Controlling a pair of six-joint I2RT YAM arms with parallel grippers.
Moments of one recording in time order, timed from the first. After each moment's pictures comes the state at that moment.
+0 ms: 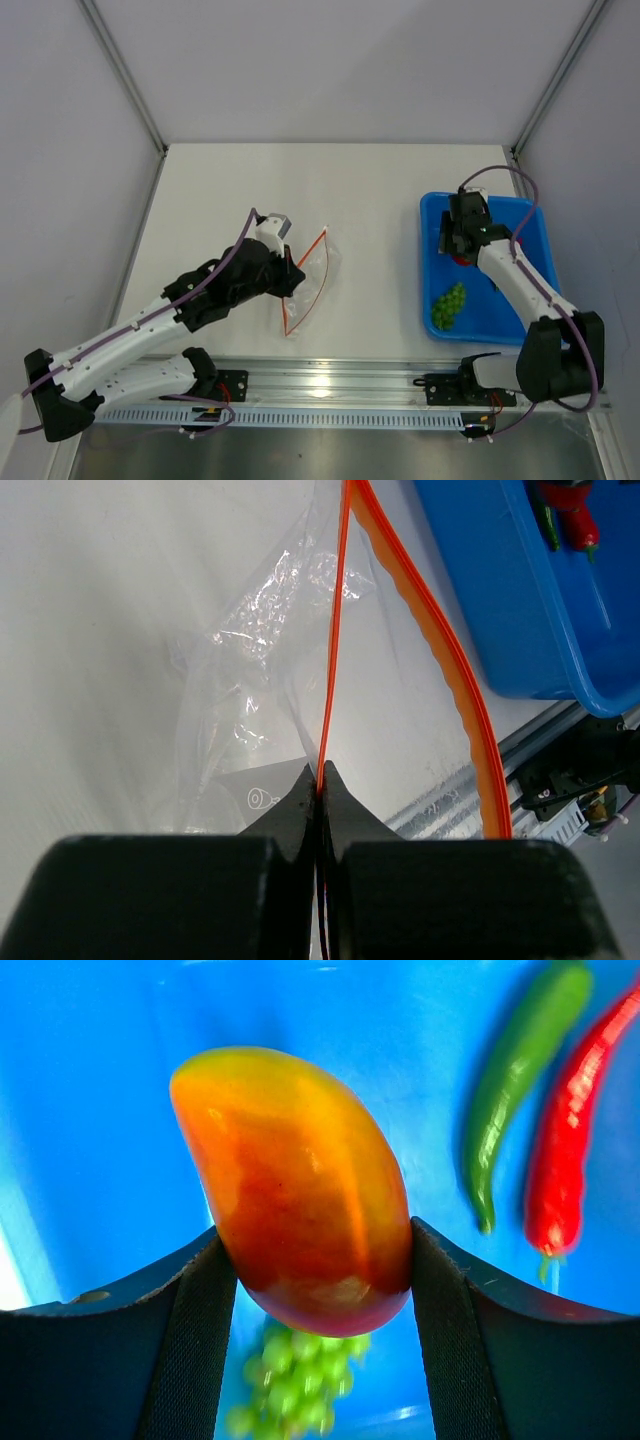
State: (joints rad) left arm -0.91 0.90 0.86 -0.50 -0.15 -0.55; right arm 0.17 1.36 0.95 -0.55 0.35 0.21
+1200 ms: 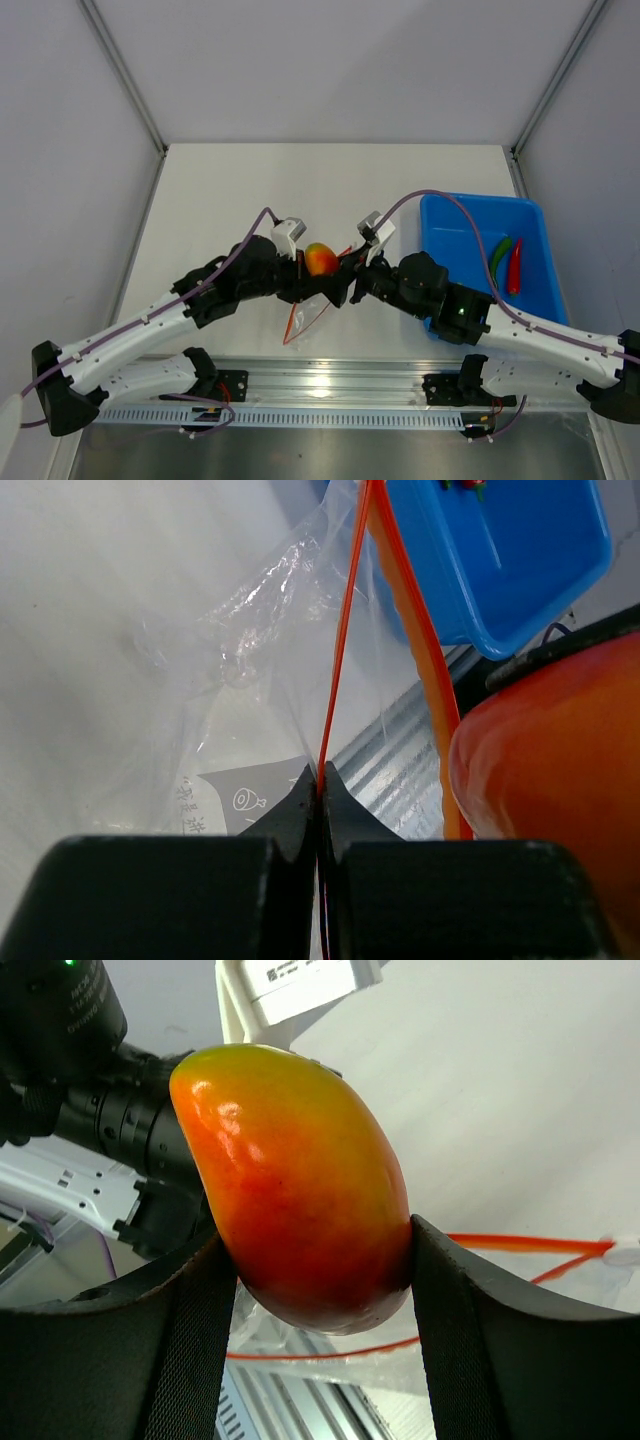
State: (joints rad) left arm -0.91 0.95 0.86 -0.44 0.09 -0.62; right arm 1.17 0.98 0.89 -0.02 0.15 0.39
